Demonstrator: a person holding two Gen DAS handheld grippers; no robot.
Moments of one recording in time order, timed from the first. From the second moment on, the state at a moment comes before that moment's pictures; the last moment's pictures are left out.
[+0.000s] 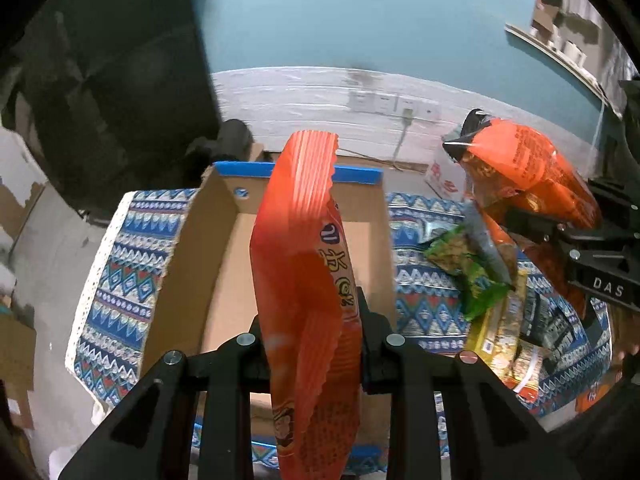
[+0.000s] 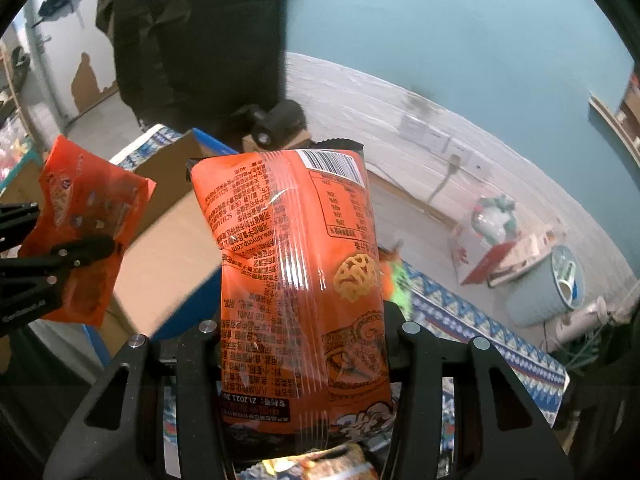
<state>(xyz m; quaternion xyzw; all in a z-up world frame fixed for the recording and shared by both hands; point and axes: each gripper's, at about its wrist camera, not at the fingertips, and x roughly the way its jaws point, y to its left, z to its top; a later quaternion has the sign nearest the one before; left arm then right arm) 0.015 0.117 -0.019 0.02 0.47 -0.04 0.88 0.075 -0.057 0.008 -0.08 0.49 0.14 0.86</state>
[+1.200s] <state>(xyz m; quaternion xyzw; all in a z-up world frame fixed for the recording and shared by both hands) 0.038 0.206 -0.074 -0.01 0.52 0.08 0.85 0.129 0.072 -0.058 -0.08 0.55 0.20 0.80</state>
